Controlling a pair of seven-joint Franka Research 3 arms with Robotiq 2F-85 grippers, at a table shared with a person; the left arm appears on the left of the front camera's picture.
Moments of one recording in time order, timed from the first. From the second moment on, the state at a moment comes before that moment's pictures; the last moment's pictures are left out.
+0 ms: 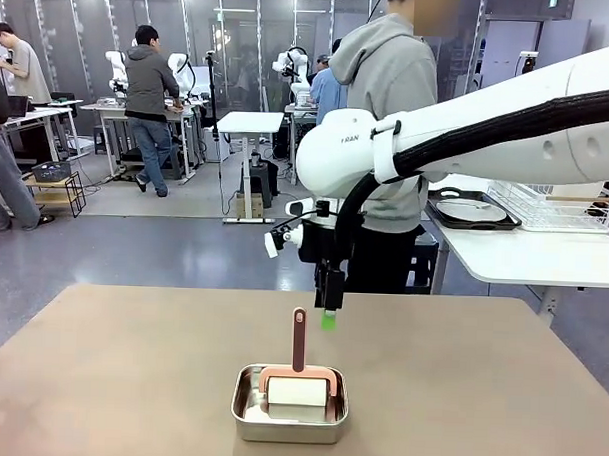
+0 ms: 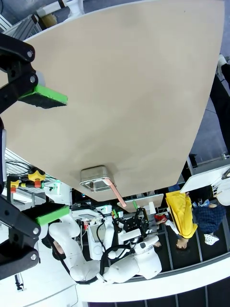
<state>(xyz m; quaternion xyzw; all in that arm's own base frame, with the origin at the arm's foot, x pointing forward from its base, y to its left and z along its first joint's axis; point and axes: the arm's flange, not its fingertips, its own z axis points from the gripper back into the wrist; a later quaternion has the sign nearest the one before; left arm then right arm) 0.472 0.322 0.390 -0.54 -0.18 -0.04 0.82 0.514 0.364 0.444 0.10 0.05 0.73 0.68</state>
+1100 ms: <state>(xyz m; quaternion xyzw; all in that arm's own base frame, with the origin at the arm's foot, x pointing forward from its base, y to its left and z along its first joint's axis) 0.472 0.322 0.390 -0.54 -0.18 -0.04 0.82 0.511 0.418 0.412 0.10 0.11 0.72 0.67</state>
